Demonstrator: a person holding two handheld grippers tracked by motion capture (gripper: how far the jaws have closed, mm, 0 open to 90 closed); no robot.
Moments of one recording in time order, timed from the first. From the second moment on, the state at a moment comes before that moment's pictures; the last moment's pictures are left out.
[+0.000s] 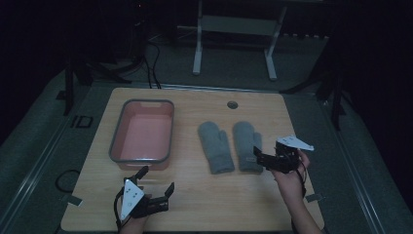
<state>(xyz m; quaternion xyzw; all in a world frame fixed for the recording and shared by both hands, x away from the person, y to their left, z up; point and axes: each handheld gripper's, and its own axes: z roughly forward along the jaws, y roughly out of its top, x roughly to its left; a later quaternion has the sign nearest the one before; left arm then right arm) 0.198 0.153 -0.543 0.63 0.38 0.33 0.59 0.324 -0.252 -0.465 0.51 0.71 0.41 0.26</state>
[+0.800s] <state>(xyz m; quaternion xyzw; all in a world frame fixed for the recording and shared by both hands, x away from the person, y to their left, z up) 0.198 0.147 -0.551 0.65 0.36 0.32 0.59 0.397 -0.135 -0.509 0.47 0.78 0.37 0.17</state>
